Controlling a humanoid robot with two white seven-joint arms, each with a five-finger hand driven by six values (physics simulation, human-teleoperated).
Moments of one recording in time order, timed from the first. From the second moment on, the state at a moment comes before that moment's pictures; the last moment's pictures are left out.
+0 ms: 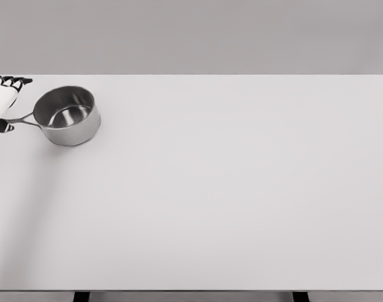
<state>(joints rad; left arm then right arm) -0.32 0.65 -0.10 -1.39 -0.93 -0.11 -0.28 0.06 0.00 -0.08 0.05 -0.27 -0.07 0.21</state>
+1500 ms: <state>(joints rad) -0.08 0.77 0.02 -1.74 -0.56 -0.28 -0.25 0.06 0.00 -0.08 0.05 -0.27 -0.07 0.21</state>
